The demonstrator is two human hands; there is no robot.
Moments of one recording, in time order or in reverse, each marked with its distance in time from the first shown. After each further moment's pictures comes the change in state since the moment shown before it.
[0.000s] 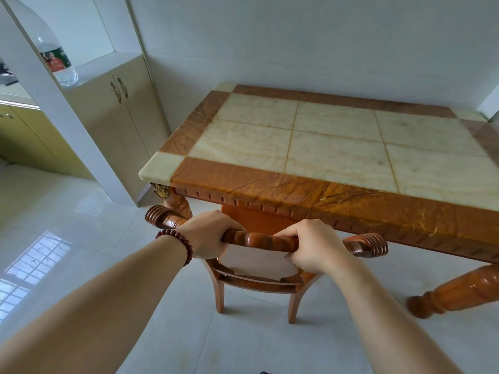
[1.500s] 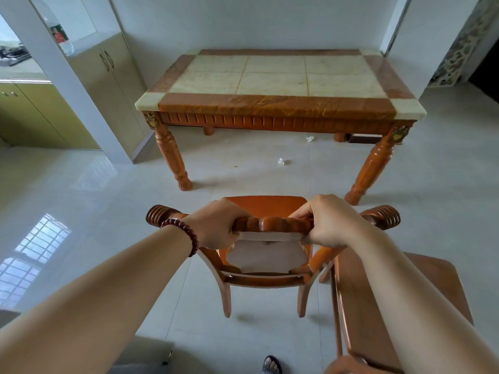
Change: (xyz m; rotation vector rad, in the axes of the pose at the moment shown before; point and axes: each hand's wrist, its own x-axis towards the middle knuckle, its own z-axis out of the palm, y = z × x) left_hand -0.406 0.351 0.247 0.046 -0.027 0.102; right_hand -0.568 0.089 0.145 0.082 0.018 0.038
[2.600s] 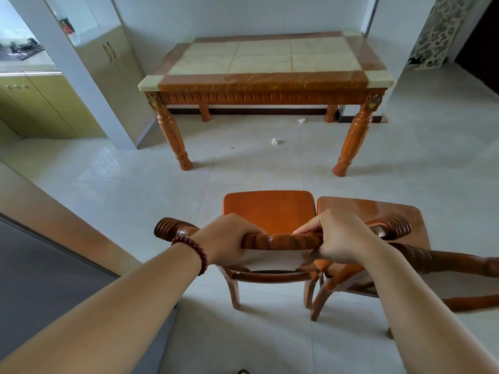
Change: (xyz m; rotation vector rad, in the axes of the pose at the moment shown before) left_hand -0.174 0.155 0.120 -0.055 -0.017 0.086; right_hand -0.239 0.035 0.089 0.011 -0.039 0.006
